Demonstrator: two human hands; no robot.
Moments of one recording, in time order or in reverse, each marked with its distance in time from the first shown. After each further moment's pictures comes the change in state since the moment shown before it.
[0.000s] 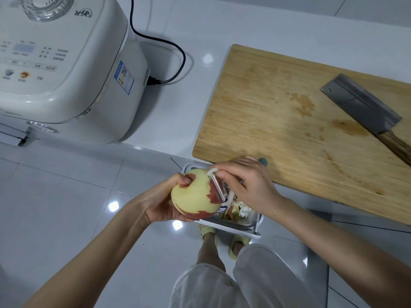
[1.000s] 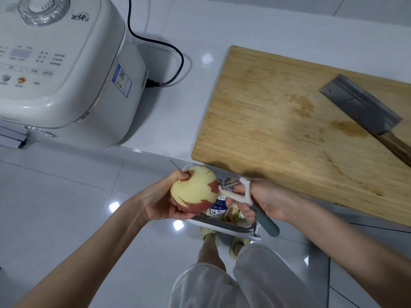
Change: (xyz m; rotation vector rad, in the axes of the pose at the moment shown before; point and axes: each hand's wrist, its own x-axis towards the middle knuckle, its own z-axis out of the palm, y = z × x) left_hand 0.004 0.012 -0.001 -0.050 0.054 -0.086; right_hand -0.002 -0.006 -0.025 0.858 -0.573 1.340
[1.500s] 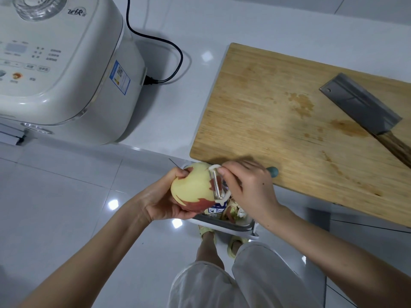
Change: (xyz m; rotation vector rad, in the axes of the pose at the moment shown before) left_hand 0.003 -0.003 0.007 -0.110 -0.057 -0.005; right_hand 0.025 0.010 0.015 -0.870 0.849 -1.310
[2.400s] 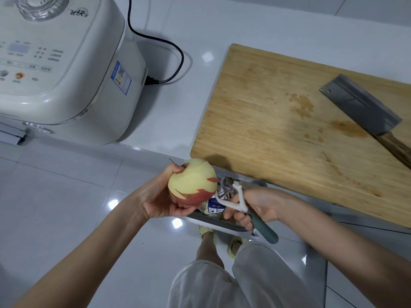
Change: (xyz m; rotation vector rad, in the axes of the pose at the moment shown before) left_hand -0.005 0.005 -0.001 -0.054 0.028 -0.025; right_hand 0.000 0.017 -0.011 0.797 -1.142 1.496
